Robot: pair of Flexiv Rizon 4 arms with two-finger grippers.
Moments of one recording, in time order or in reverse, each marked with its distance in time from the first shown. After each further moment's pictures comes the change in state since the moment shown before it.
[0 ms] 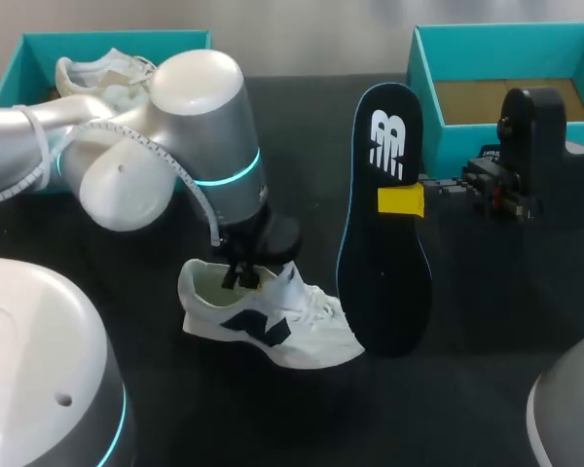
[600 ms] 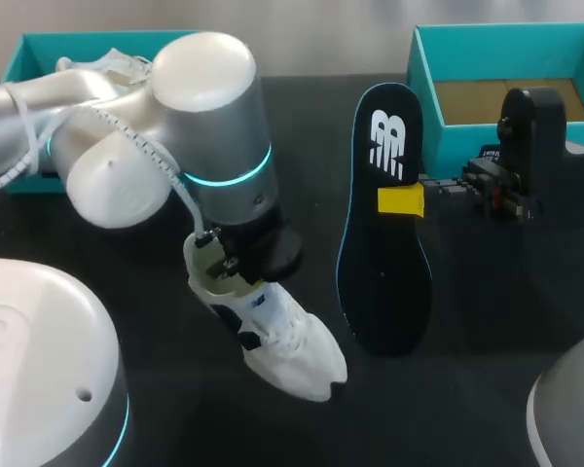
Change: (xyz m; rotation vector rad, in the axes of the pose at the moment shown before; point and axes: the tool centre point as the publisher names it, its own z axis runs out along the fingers) left arm 0.015 -0.025 -0.048 -0.068 -0.076 0.552; right arm 0.000 0.000 0.000 0.000 0.000 0.000
